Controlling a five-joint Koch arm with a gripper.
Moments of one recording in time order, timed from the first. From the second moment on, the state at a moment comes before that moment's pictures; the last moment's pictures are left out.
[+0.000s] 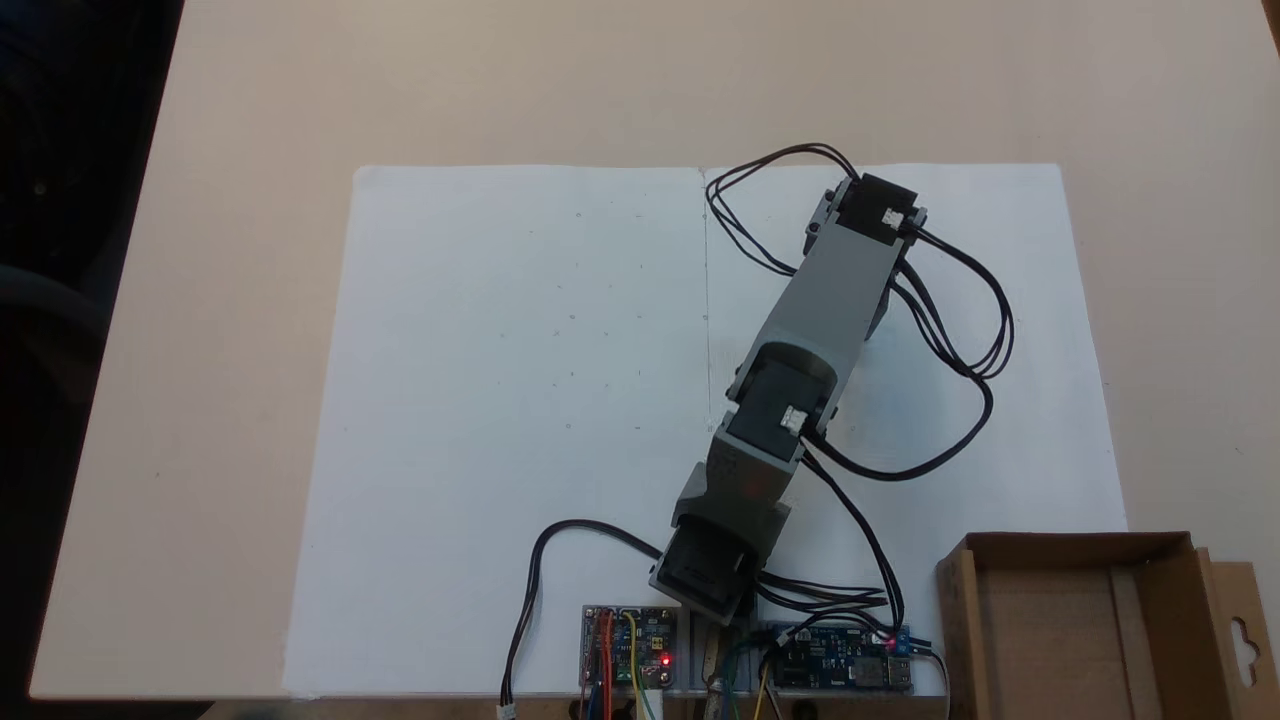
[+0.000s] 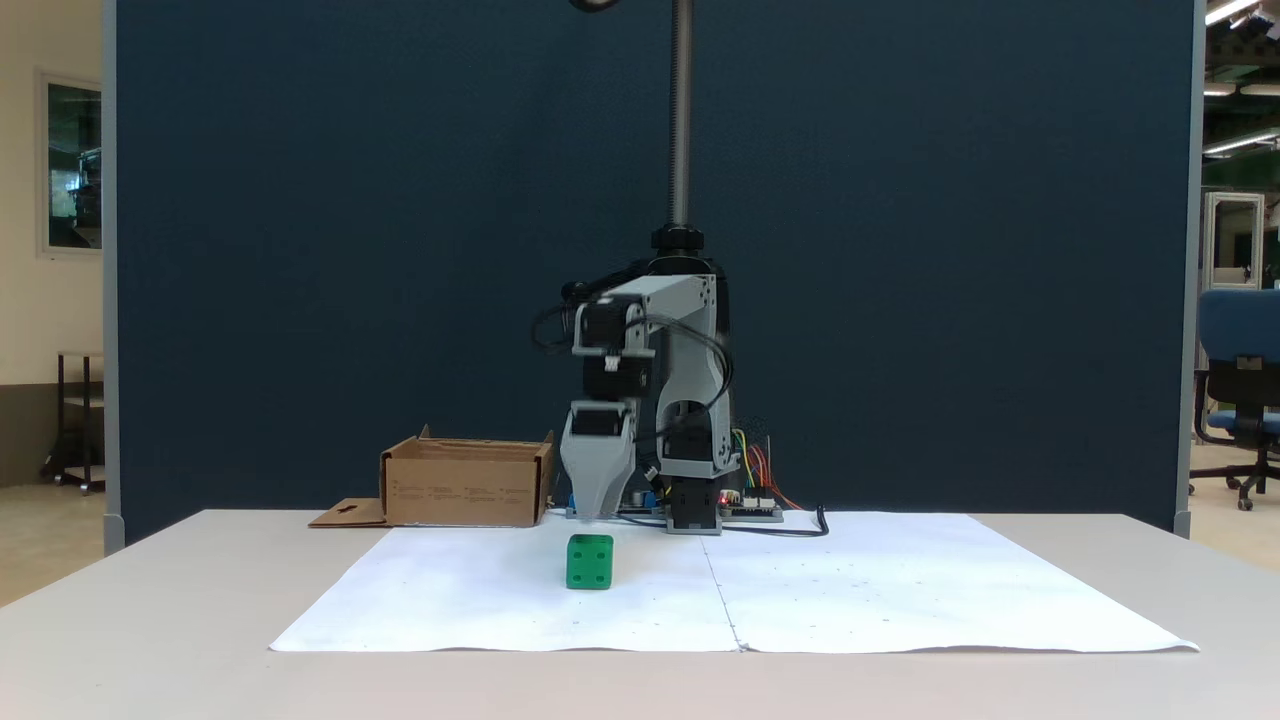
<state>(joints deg) 27.0 82.4 95.0 47.5 -17.3</state>
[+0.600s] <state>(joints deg) 28.7 75.5 94.8 44.5 -22.3</state>
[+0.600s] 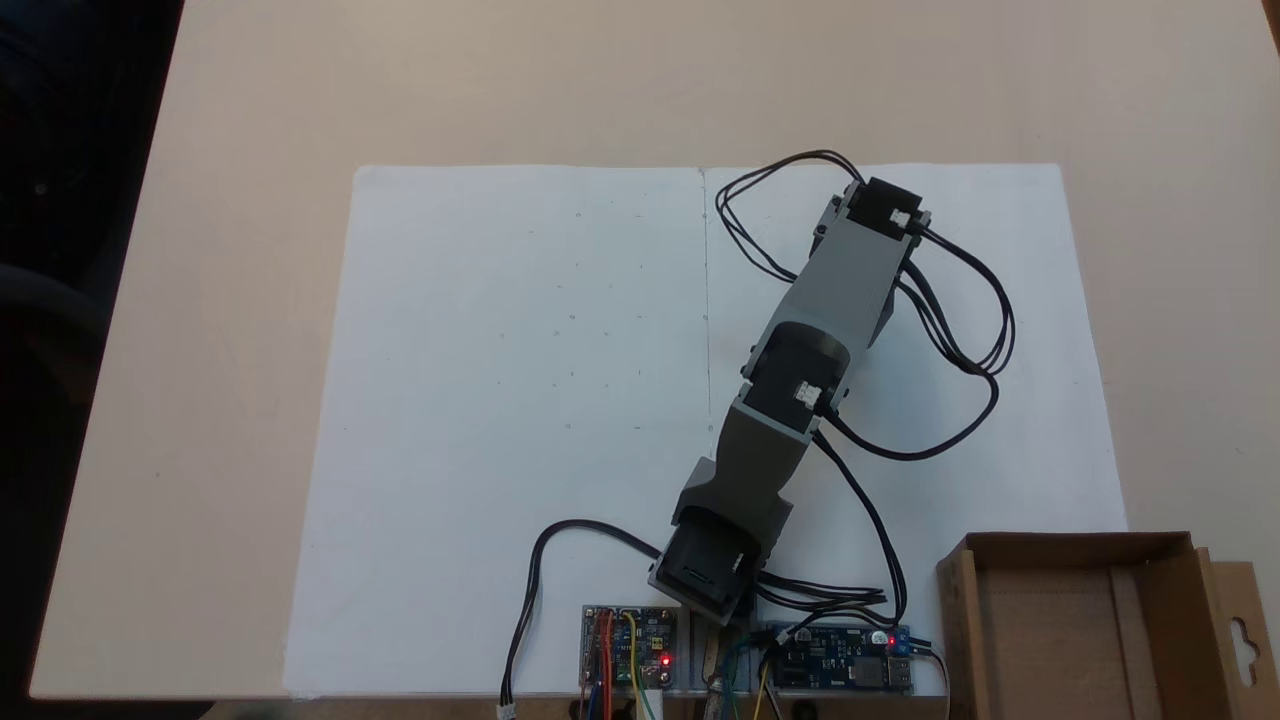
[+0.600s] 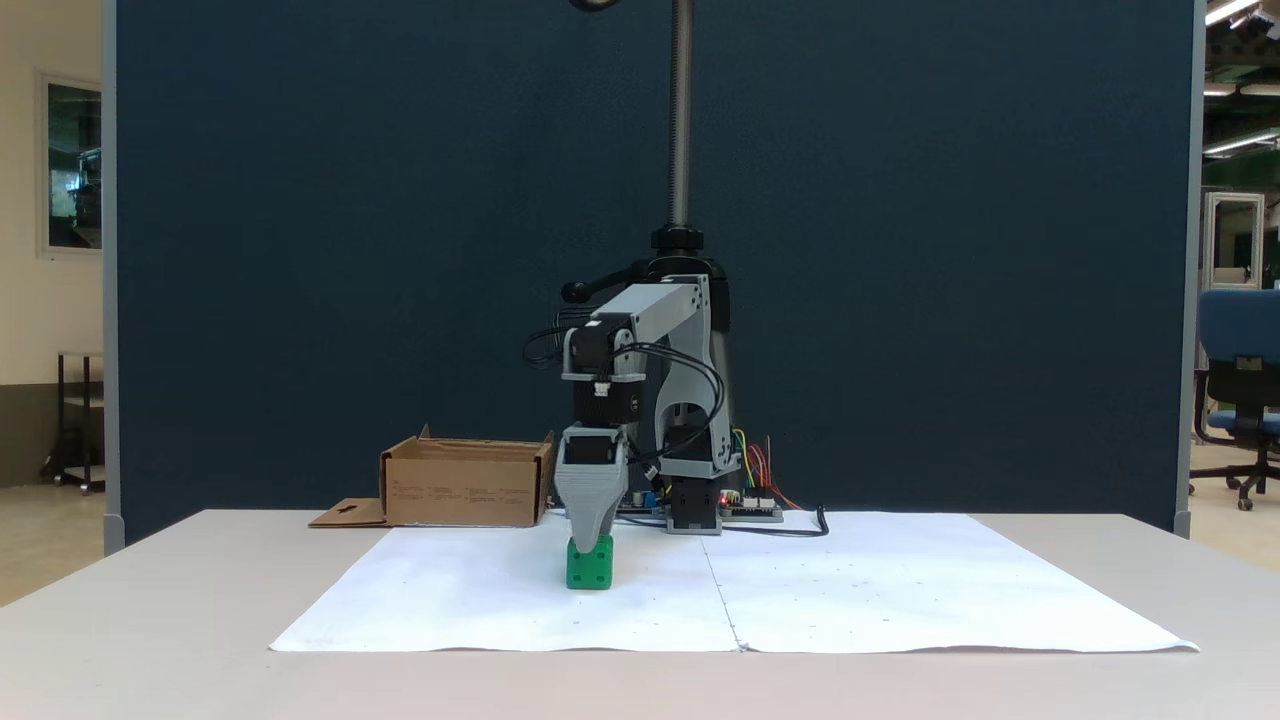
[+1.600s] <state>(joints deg) 30.0 71.2 94.9 40.6 -27.0</state>
